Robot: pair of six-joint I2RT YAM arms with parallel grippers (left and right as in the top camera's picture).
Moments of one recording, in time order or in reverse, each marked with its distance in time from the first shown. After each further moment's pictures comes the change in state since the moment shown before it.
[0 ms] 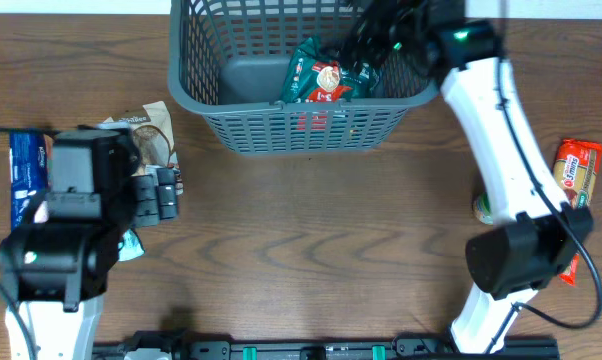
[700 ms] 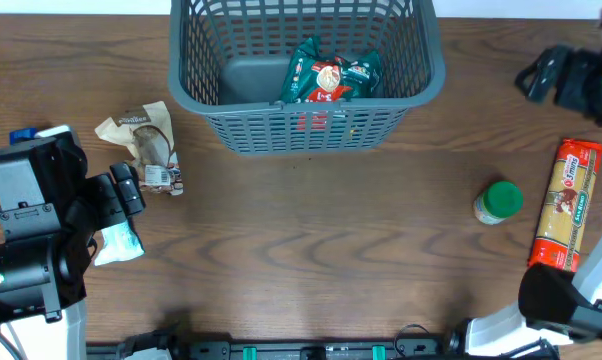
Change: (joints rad) left arm 0.227 -0.030 0.000 0.032 0.086 0.000; right arm -0.517 -0.211 0.241 -0.941 0.280 0.541
